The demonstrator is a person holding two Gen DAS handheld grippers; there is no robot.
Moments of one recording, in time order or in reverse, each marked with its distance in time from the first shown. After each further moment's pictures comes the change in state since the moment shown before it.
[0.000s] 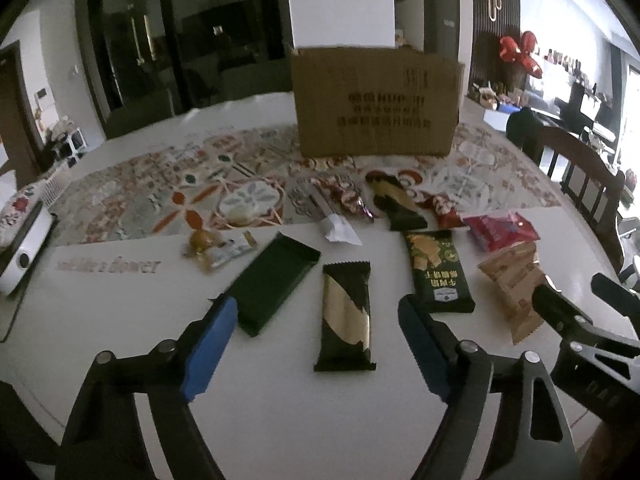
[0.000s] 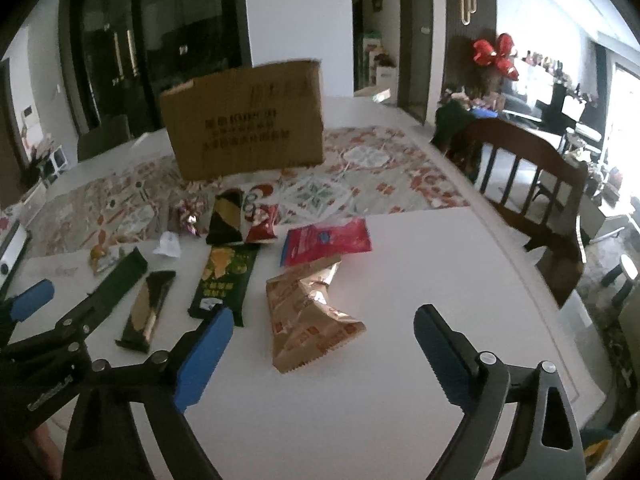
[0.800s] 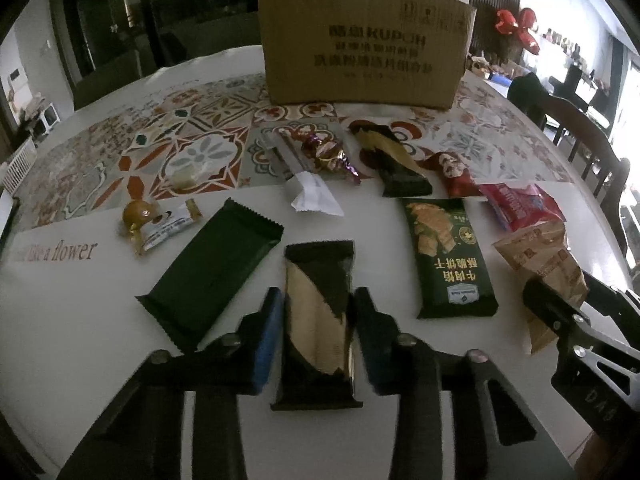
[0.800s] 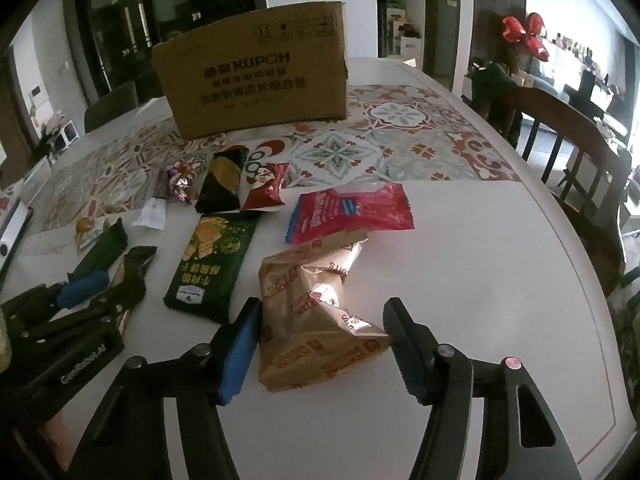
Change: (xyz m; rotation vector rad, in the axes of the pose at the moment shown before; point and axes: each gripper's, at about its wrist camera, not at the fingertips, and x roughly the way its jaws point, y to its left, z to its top) left arm 0.060 -0.011 0.003 0.004 0.142 -0.068; right arm 0.057 0.004 0.000 -0.034 0.118 0.068
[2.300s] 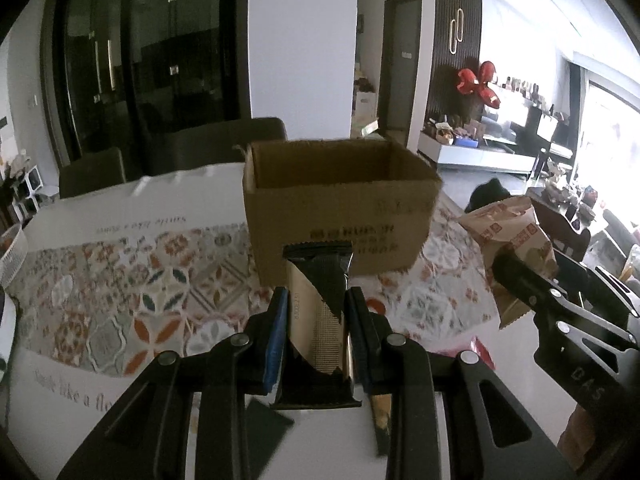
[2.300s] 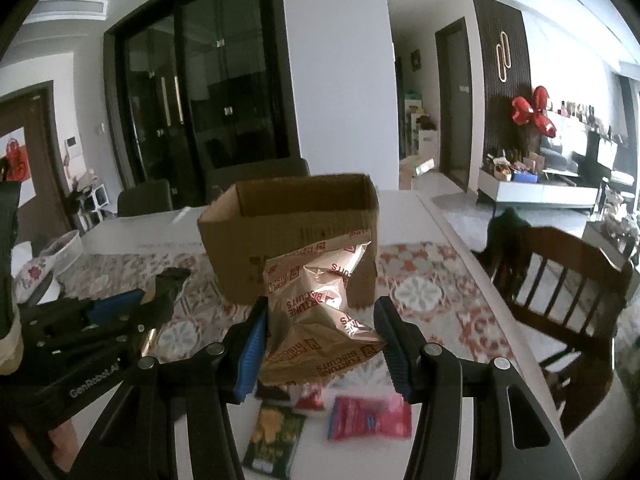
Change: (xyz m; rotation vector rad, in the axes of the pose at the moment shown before) left arm -0.086 0.010 0.137 0.058 -0.278 -0.097; right arm -0.076 0.017 0.129 -0.036 -0.361 0.081
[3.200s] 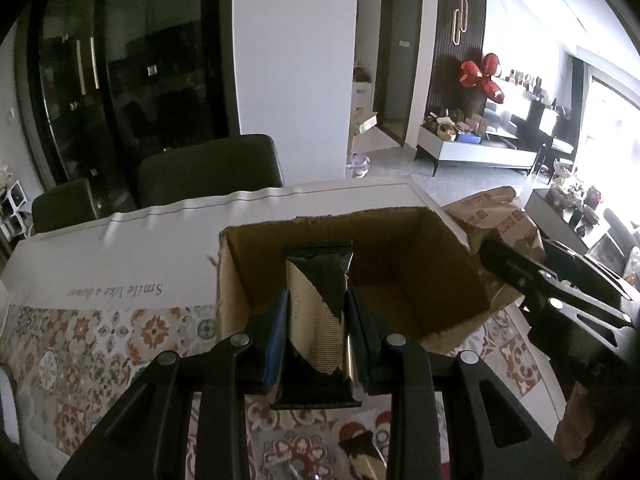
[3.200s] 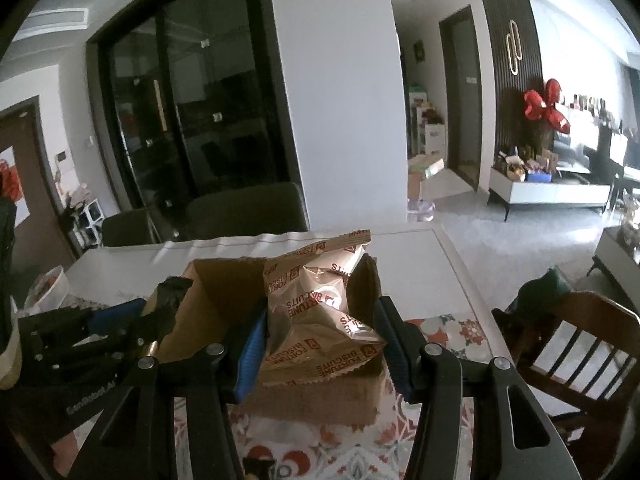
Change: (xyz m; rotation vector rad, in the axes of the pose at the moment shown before) left arm 0.108 0.009 0.135 0.021 0.066 -0.031; right arm 0.130 -0.035 0.127 0.040 0.044 0.032
